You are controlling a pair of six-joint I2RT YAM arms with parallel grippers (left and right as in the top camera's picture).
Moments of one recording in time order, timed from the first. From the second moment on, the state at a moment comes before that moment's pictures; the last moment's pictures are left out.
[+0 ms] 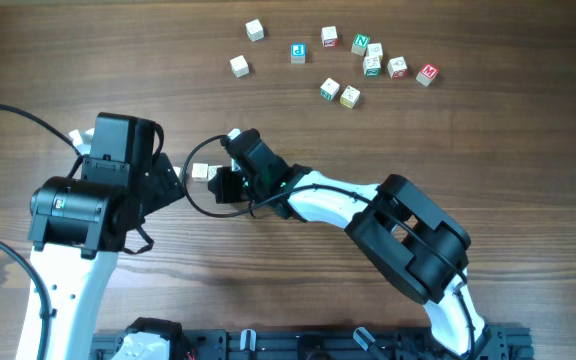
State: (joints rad) left arm -0.17 1.14 1.29 -1.36 -0.34 -0.59; right arm 0.85 2.15 1.24 0.17 -0.36 0.80
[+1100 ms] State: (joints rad) left arm -0.17 1.14 1.29 -1.36 -0.34 -0.59; right arm 0.81 2.02 1.24 -0.10 -0.10 0.75
